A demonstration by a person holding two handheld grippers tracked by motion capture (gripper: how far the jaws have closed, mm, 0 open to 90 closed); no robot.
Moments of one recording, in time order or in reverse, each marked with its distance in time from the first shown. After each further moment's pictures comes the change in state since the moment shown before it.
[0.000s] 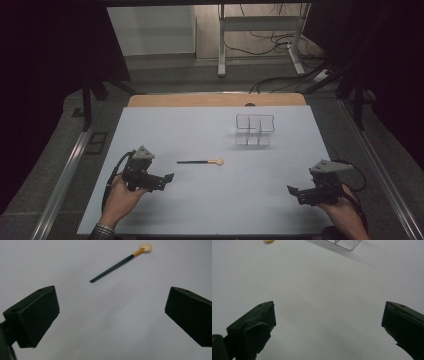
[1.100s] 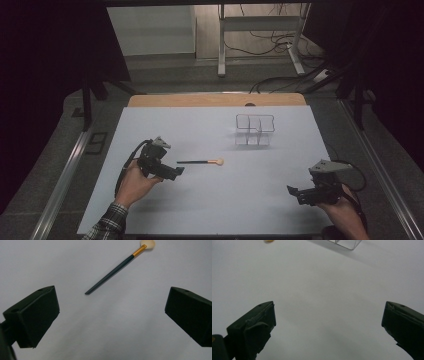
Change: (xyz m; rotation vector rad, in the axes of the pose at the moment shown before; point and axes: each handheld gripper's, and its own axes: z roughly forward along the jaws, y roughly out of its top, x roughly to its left) left arm 0.006 0.036 0.036 0.129 -0.042 0.068; right arm 0.000 0.000 0.001 0.005 0.003 -0.001
